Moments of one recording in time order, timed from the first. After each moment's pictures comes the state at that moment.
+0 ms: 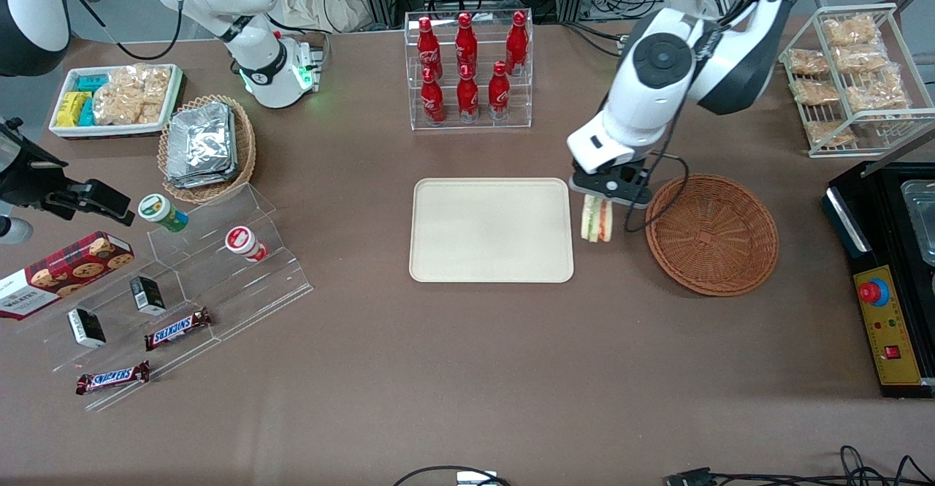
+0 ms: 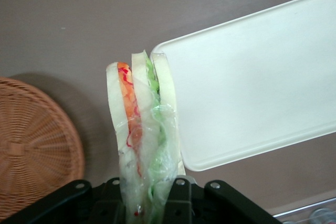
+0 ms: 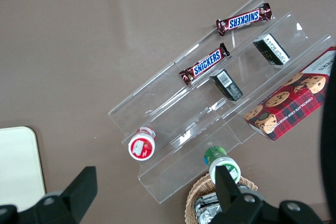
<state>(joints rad) -0.36 0.04 -0.23 -2.04 0.01 2.07 -0.28</state>
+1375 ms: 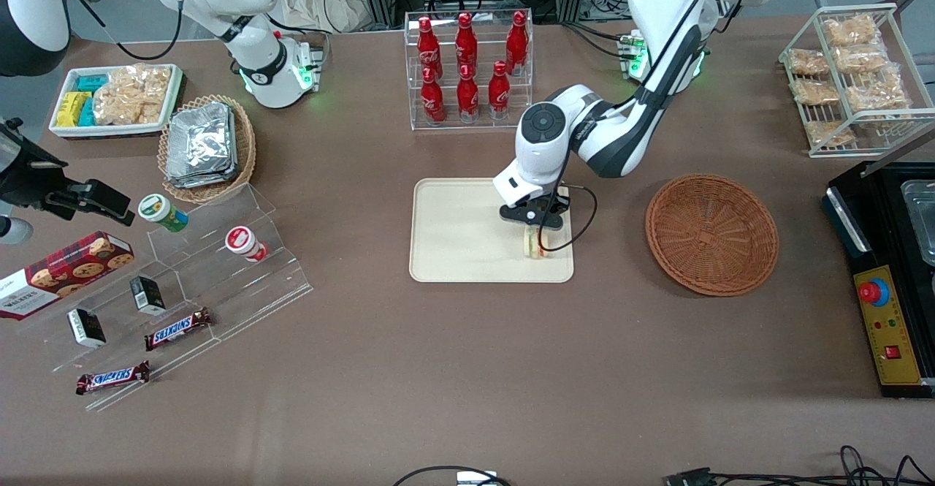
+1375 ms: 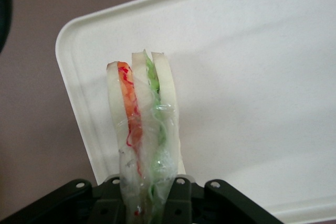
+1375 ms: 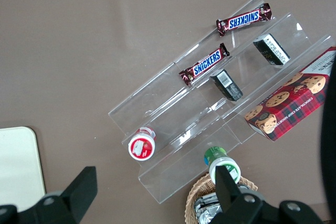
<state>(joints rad) -0.52 0.39 -0.23 -2.08 0.25 2.41 -0.65</state>
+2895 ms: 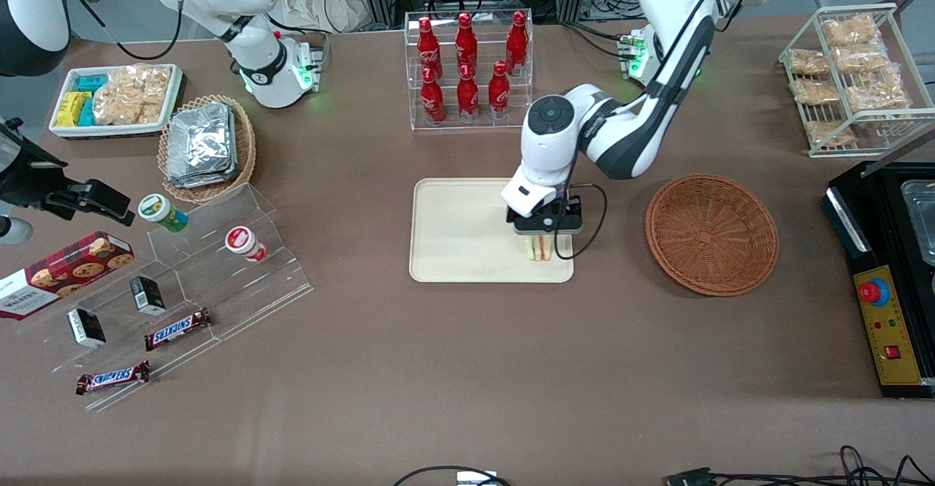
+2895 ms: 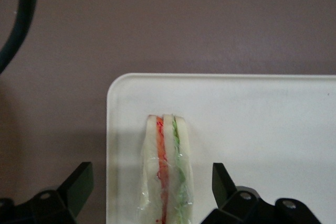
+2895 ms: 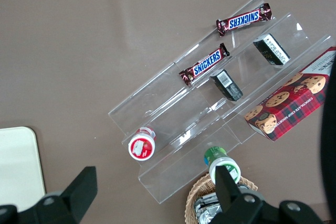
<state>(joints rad) -0.47 0.32 -0.20 -2.03 0.31 2.41 -0.91</state>
